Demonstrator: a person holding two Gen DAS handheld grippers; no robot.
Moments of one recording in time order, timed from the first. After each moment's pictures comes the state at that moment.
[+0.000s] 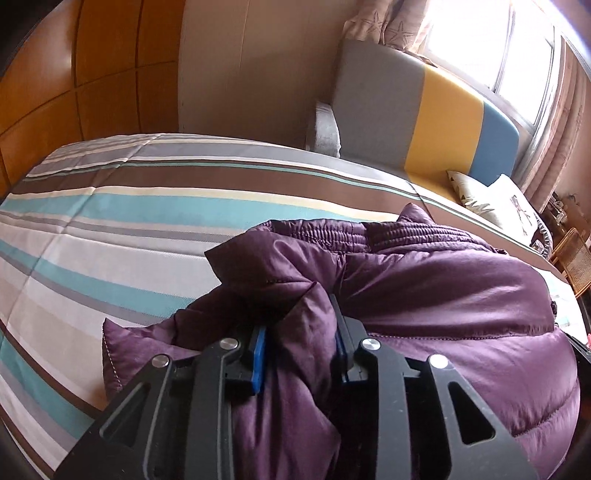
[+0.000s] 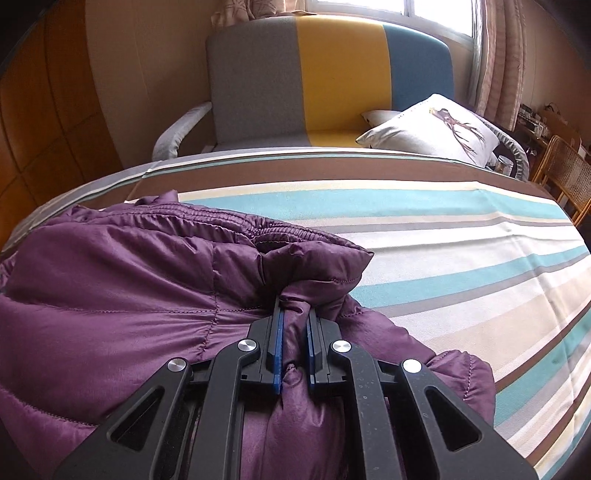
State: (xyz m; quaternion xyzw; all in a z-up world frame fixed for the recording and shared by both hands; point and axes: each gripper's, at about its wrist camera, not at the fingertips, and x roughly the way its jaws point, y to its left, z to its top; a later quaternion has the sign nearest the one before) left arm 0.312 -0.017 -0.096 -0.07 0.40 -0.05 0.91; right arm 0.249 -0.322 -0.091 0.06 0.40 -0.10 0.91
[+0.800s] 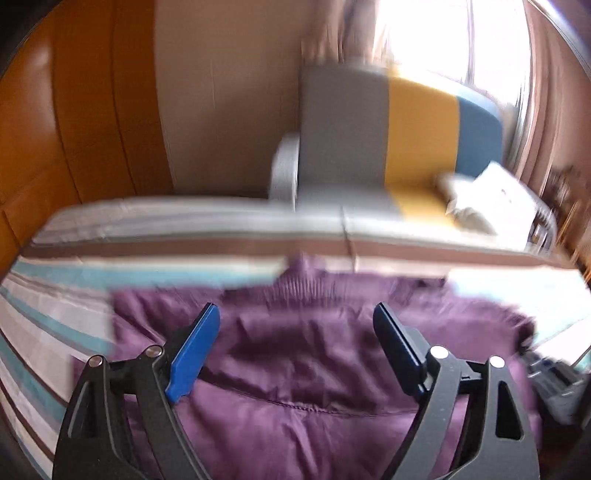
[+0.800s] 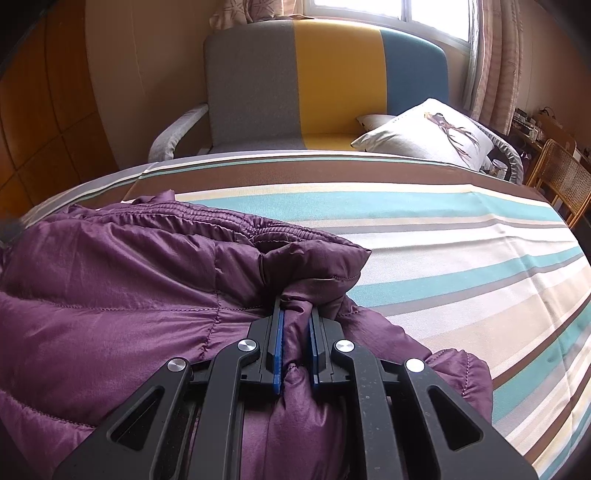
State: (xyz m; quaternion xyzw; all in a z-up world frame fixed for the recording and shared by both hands) left arm 0.320 -0.137 -0.057 0.01 0.38 -0.04 0.92; right arm 0.247 -0.316 -0.090 0.05 0.39 -0.12 0.91
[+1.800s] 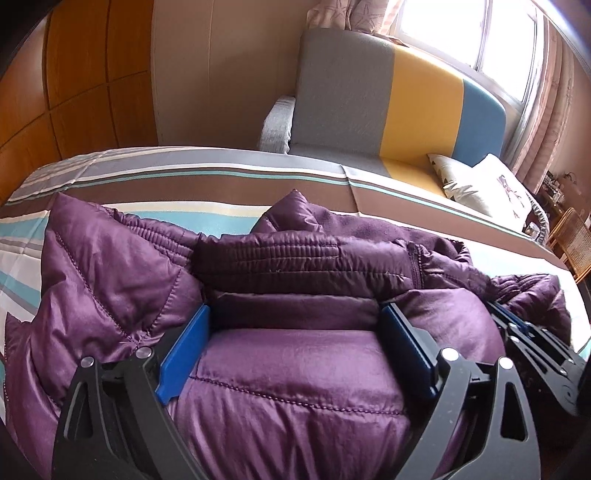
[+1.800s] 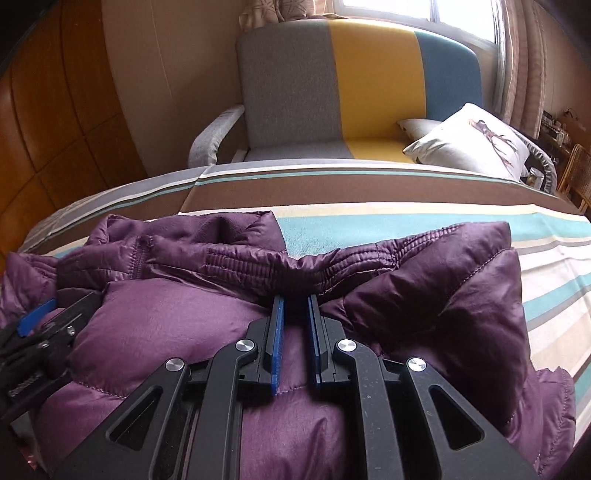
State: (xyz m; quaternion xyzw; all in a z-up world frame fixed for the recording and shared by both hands) left arm 0.328 -0.125 -0.090 -0.04 0.41 -0.07 0.91; right arm 0.301 -0.253 -0.094 0.07 0.39 -0.07 0.92
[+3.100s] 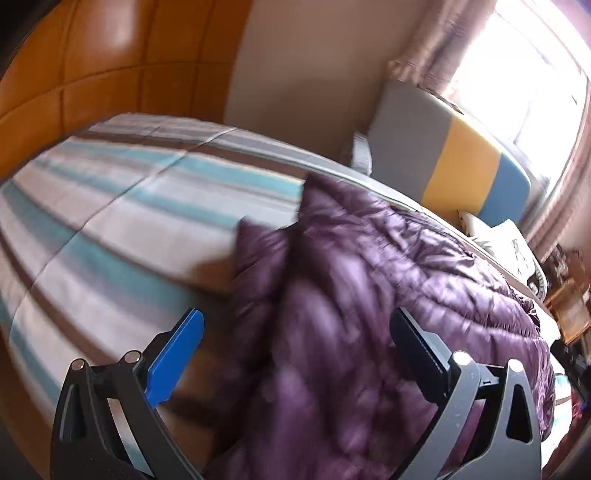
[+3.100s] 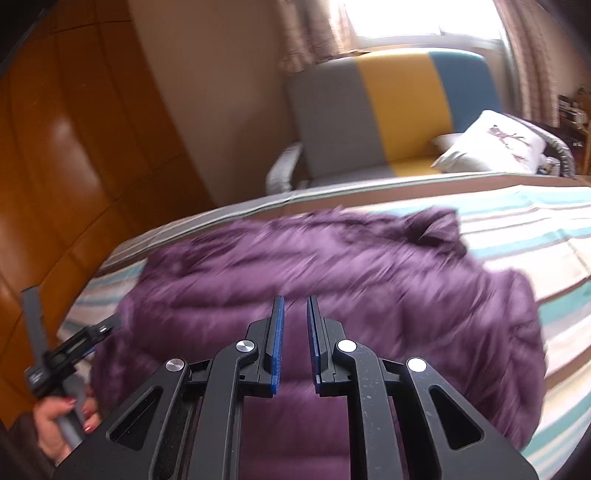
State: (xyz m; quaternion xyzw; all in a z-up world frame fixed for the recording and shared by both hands) left arm 0.196 0.041 -0.083 -0.16 0.37 0.00 0.92; right arm 0.140 -0.227 -0.037 0.14 0.31 0.05 0.94
